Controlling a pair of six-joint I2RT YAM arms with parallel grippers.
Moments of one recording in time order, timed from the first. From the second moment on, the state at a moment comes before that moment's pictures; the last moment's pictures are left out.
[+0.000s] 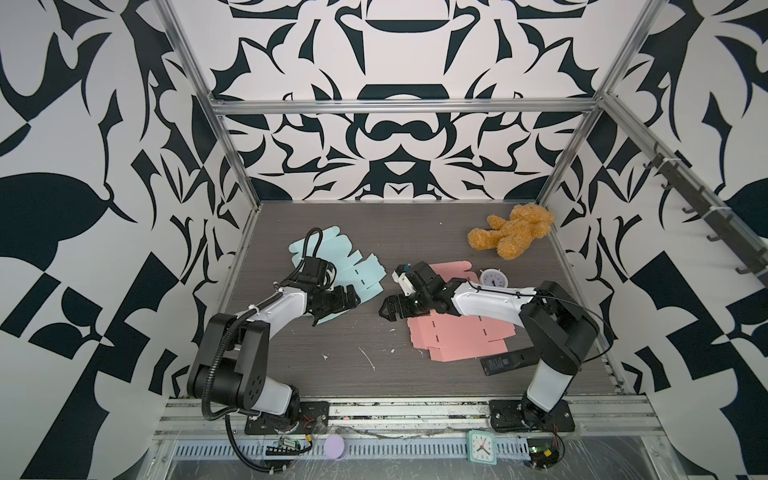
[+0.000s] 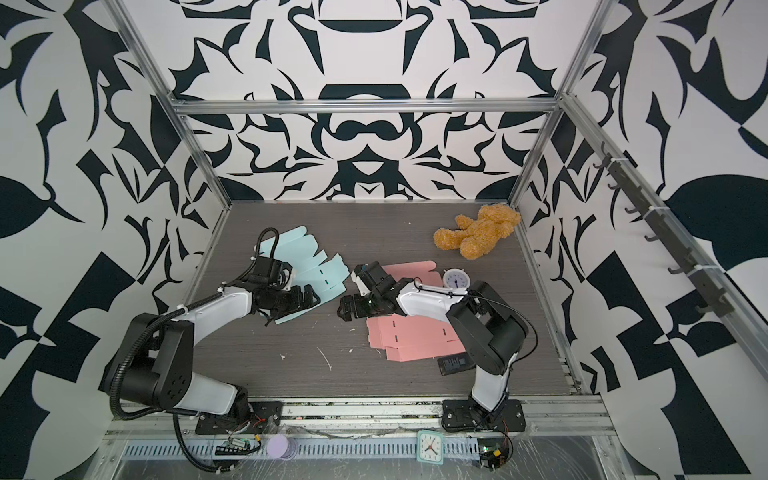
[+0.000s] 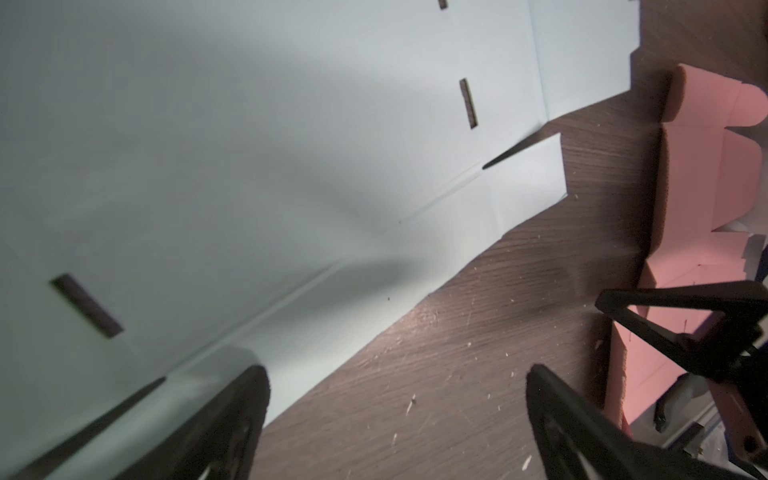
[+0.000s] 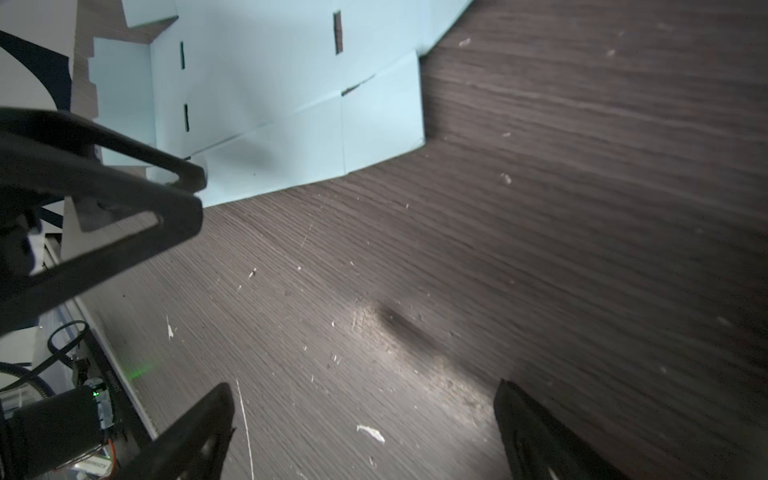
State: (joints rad) left arm -0.28 1.45 0.71 -0.38 0.37 -0.45; right arm 0.78 1.79 1.02 -0.17 -0.33 0.56
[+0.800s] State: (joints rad) left arm -0.03 1.34 0.90 -0.62 0.17 -0.47; right arm 0.78 1.71 1.02 -0.16 -0.30 0.50
